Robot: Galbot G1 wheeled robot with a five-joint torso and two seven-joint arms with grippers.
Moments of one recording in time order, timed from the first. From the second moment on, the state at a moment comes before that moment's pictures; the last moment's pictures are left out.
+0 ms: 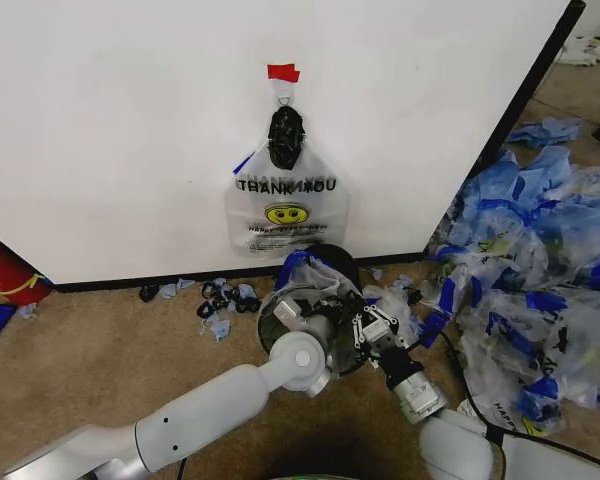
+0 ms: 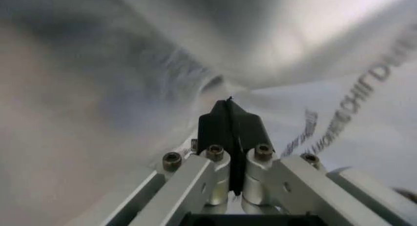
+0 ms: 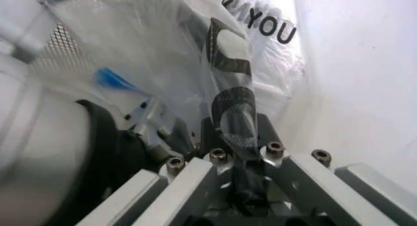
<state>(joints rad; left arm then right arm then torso) 0.55 -1.17 0.57 -1.71 -1.75 -0.36 -0.55 -0.90 0.60 -0.48 2.08 0.18 0.11 0.68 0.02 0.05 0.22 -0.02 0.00</state>
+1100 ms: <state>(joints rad) 0.57 -0.89 0.58 -1.99 -1.74 -0.35 -0.58 -0.88 0.69 -0.46 2.00 0.41 0.08 0.78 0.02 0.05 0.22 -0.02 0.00</state>
